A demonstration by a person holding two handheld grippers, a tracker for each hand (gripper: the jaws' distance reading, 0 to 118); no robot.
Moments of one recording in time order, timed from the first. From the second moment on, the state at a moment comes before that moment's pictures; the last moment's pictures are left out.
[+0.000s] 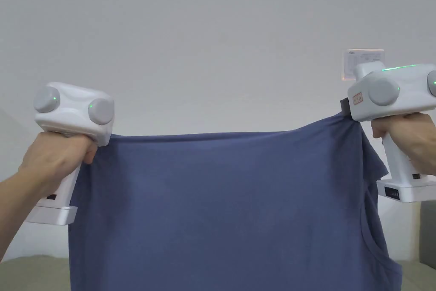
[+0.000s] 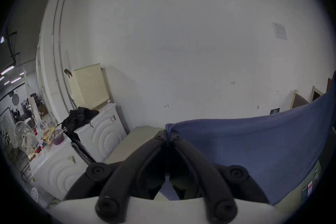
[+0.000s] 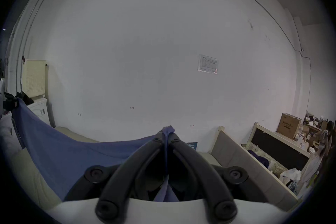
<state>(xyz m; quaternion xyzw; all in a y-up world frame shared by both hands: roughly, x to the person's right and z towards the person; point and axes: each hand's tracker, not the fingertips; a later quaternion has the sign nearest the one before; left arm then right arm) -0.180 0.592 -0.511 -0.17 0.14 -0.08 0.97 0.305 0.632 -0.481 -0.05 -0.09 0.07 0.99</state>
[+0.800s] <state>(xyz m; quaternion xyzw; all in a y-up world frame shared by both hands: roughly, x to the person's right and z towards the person) -0.182 0.364 -0.692 -0.27 0.13 -0.09 0.95 0.308 0.400 -0.653 -0.20 -0.07 0.05 0.98</state>
